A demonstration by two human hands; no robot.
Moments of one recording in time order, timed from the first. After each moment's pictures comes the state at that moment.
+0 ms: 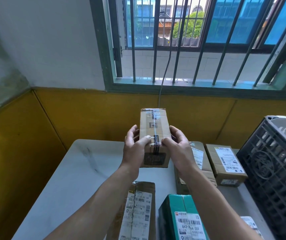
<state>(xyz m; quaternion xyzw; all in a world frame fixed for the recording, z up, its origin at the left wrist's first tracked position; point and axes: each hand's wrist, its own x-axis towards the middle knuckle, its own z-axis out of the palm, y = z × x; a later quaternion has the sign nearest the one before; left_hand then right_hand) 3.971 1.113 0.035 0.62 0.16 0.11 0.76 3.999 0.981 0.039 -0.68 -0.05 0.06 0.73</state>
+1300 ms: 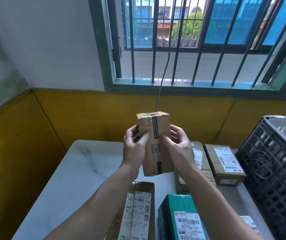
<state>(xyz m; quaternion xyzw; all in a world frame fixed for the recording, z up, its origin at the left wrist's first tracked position) 3.969 1.108 0.041 0.65 0.15 0.14 0.73 4.000 0.978 0.039 -0.71 -0.05 0.01 0.70</state>
